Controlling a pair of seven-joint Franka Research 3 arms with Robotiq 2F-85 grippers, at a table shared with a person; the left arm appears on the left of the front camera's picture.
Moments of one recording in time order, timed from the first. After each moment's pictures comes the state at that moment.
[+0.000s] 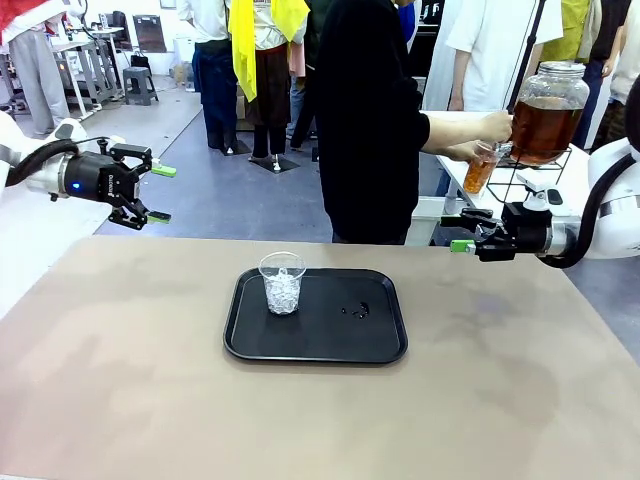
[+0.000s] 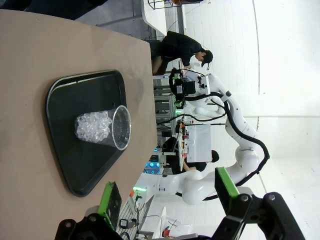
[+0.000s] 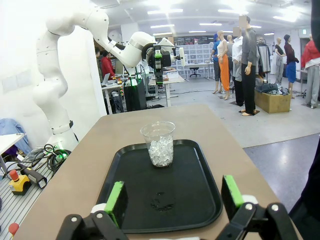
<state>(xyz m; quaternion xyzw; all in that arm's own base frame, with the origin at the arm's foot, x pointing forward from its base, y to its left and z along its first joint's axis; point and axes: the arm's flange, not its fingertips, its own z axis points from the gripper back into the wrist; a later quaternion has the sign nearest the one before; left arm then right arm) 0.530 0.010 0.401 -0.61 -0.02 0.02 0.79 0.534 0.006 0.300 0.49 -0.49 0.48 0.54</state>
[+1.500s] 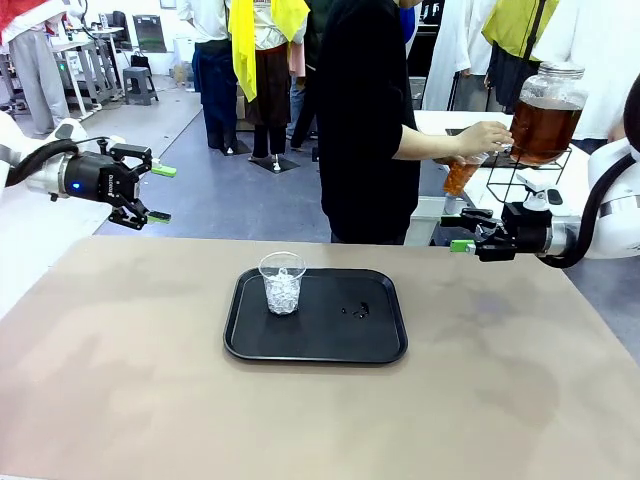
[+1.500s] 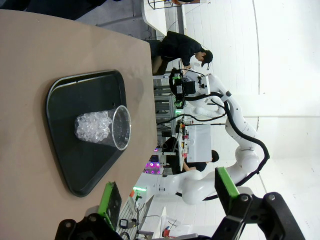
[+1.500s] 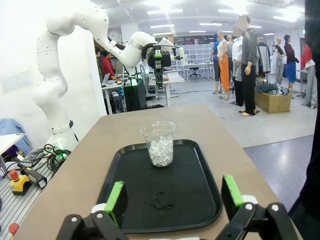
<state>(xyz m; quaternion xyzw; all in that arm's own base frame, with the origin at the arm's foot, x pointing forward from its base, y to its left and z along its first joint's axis) 0.530 0.010 0.401 -0.61 -0.02 0.02 0.79 0.534 0.006 0.300 0.49 -0.49 0.48 0.54</state>
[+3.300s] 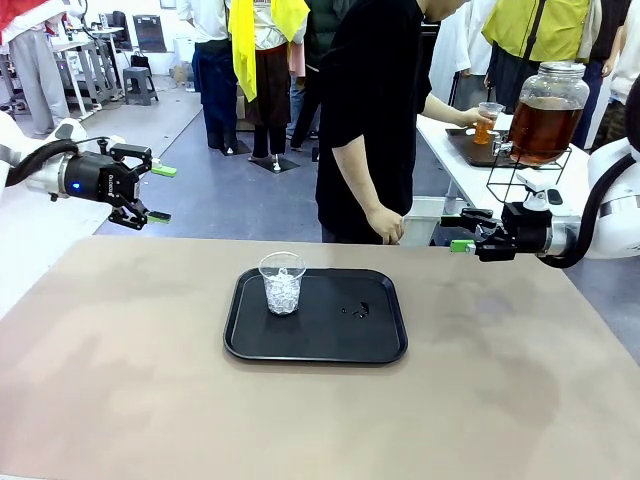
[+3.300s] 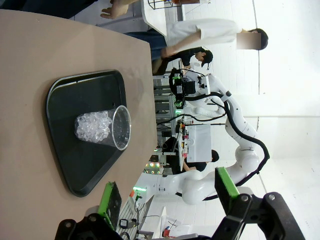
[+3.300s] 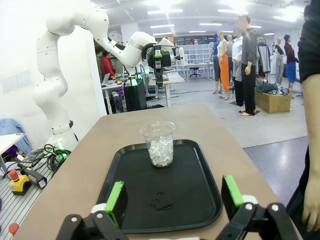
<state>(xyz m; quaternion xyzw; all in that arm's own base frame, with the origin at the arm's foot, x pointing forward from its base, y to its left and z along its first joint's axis) 0.530 0.010 0.401 -0.61 -0.02 0.02 0.79 0.534 0.006 0.300 0.49 -0.49 0.48 0.54</state>
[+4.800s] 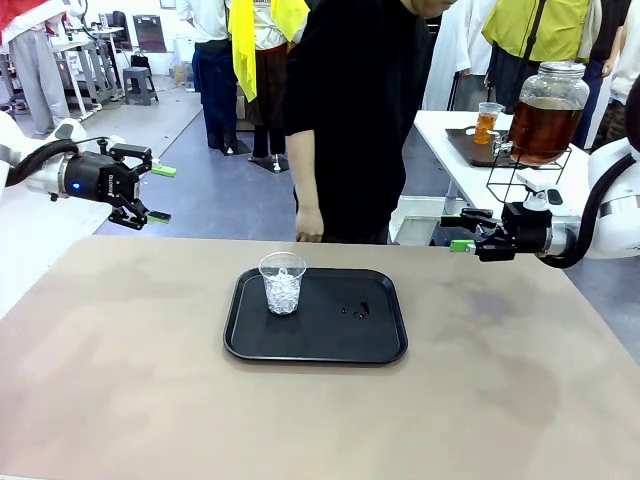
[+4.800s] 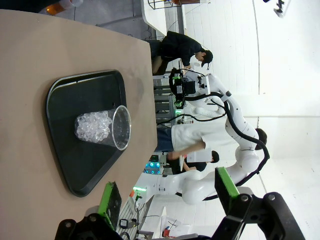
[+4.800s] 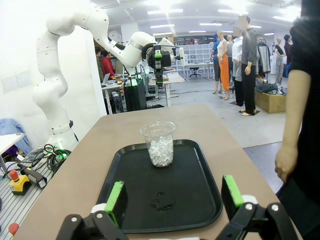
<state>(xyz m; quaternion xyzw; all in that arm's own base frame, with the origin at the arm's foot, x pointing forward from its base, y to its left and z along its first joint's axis) 0.530 0.010 0.401 -0.61 -0.02 0.02 0.79 0.534 0.006 0.300 0.49 -0.49 0.48 0.54</state>
